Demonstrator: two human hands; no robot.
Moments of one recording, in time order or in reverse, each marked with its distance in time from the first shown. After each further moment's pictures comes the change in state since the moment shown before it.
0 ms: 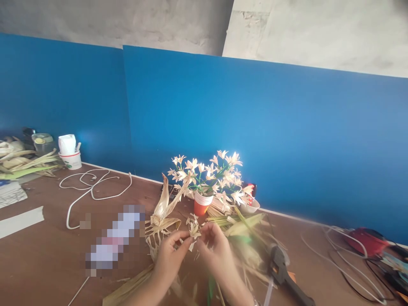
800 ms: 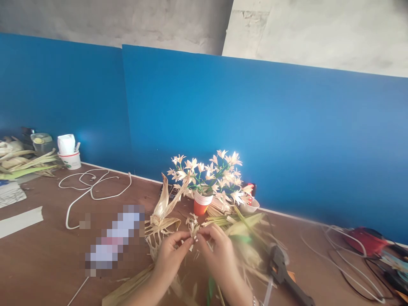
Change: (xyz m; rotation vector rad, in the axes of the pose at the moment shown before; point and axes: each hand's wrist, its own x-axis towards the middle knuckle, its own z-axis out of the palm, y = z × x) left_hand 0.000 0.000 -0.001 -0.134 -0.112 -0.157; right_hand 0.000 0.000 -0.004 -0.305 0.055 -0.270
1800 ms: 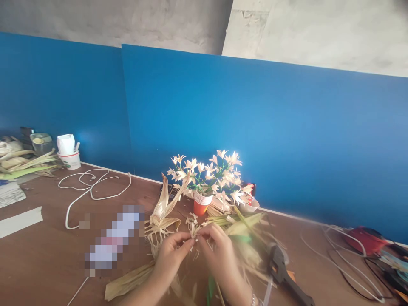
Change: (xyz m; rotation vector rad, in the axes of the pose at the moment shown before) left_hand -0.004 0.012 0.002 -0.085 -0.028 -0.021; right_hand 0.001 0.003 -0.002 0.011 0.022 -0.082
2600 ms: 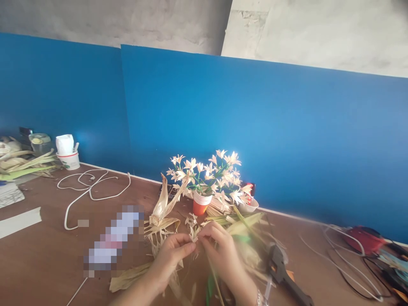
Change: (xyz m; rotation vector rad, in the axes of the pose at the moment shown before) left_hand 0.000 0.002 -0.004 -0.242 -0.248 -0.100; right_hand 0.007 0.001 -0.013 0.095 -0.120 -0.097
